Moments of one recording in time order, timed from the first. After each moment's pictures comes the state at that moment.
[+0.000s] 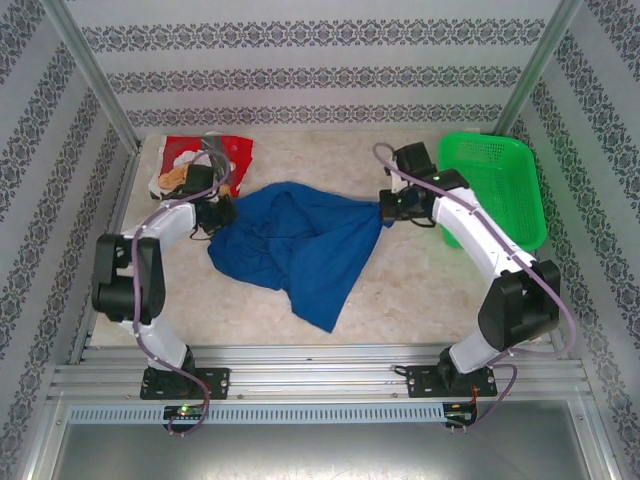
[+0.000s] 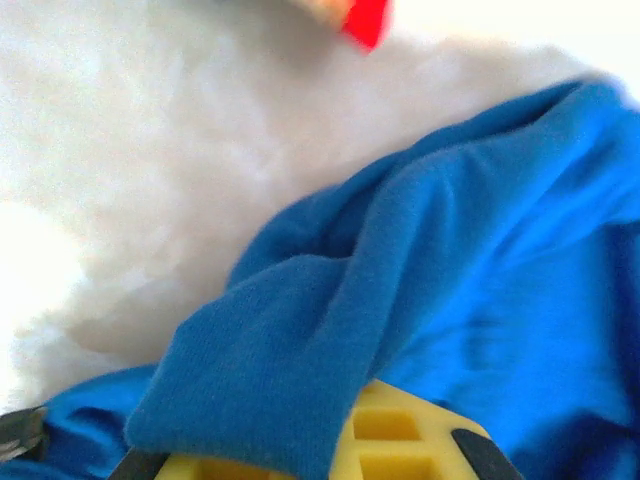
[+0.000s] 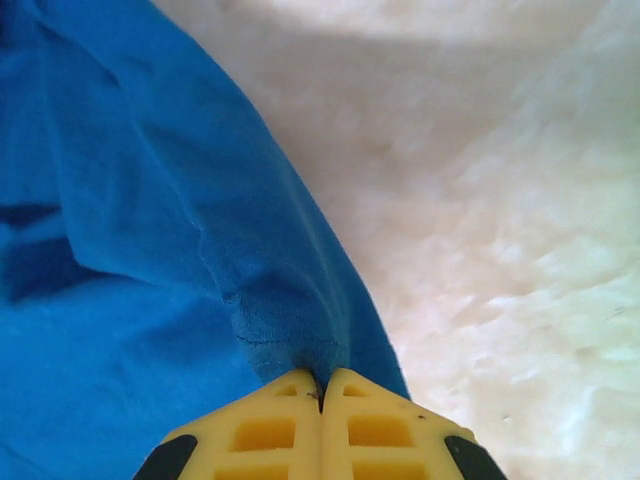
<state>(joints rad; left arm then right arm) -0.04 1.70 1.15 -0.44 0.20 -0.58 0.28 1.56 1.39 -0.89 -0.10 0.23</state>
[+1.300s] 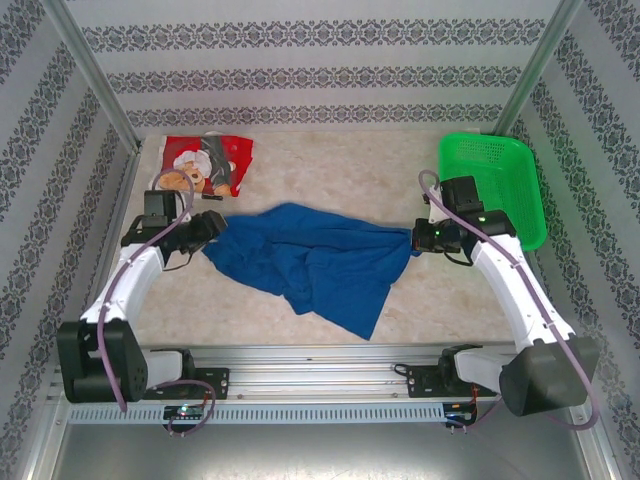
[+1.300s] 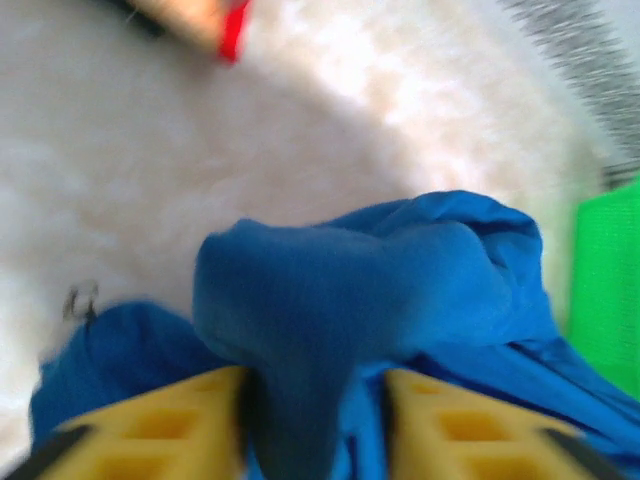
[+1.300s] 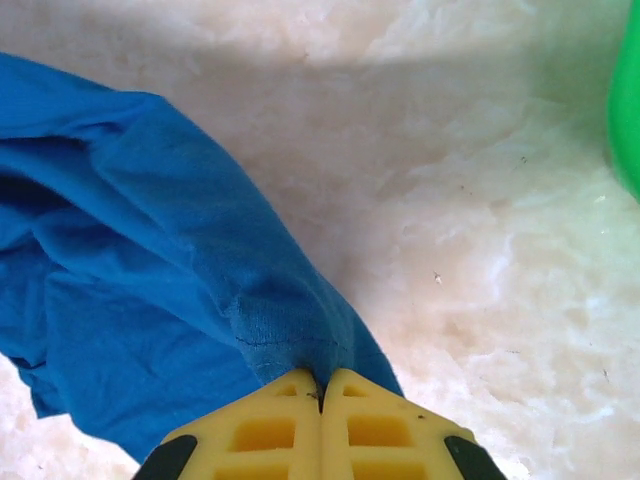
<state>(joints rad) 0.09 1.26 0.86 -0.53 0.35 -0.56 0.13 1.21 1.07 -0.95 -0.20 0.24</state>
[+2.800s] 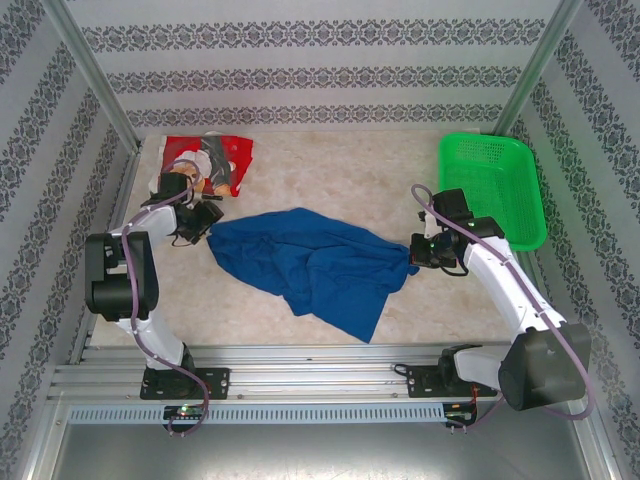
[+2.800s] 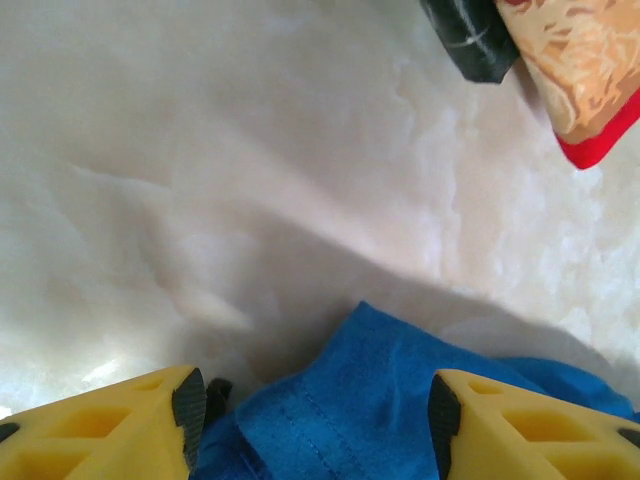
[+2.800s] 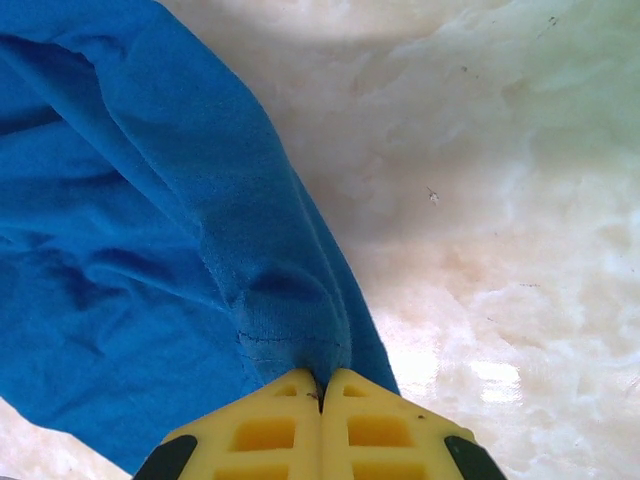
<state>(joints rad) 0.13 1.75 1.09 -0.41 0.26 -0.69 0.14 1.23 0.96 -0.95 -0.20 0.26</state>
